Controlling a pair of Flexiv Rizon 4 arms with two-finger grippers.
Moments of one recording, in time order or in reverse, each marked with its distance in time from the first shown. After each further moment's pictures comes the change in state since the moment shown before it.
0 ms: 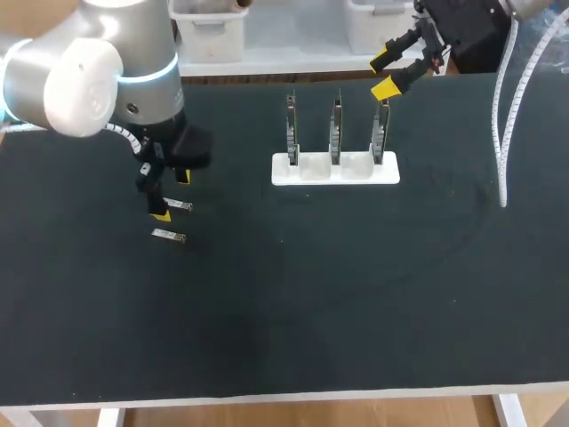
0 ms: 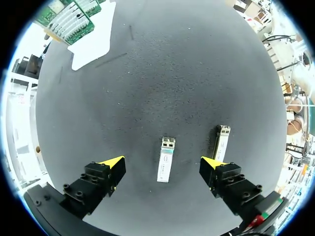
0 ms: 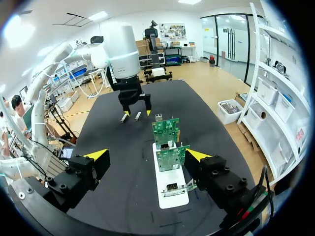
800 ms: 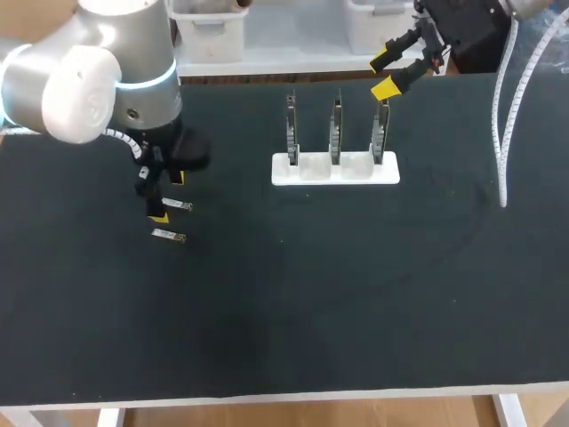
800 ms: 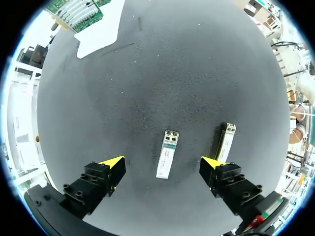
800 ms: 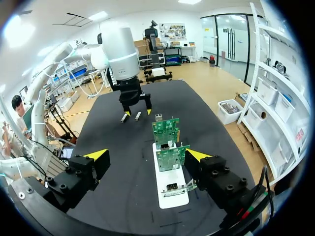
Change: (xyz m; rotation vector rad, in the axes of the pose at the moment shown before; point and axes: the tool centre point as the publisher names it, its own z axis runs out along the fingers) left arm 0.008 0.000 0.004 -0.022 0.029 -0.066; right arm 0.000 0.000 0.000 0.000 0.000 0.000
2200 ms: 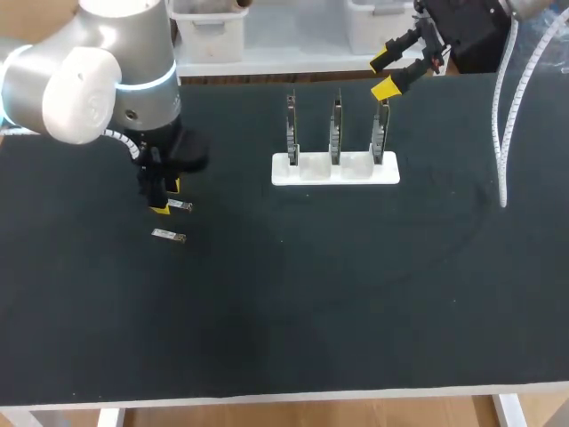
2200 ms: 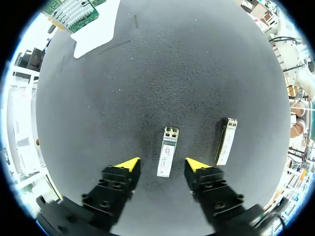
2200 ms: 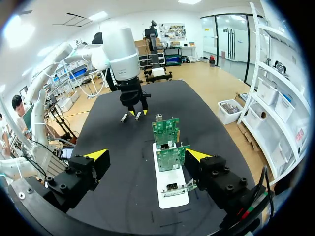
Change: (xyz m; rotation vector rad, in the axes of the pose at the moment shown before) left arm 0.004 0.001 0.002 0.003 0.005 0.027; right arm 0.000 0.000 0.000 0.000 0.000 0.000
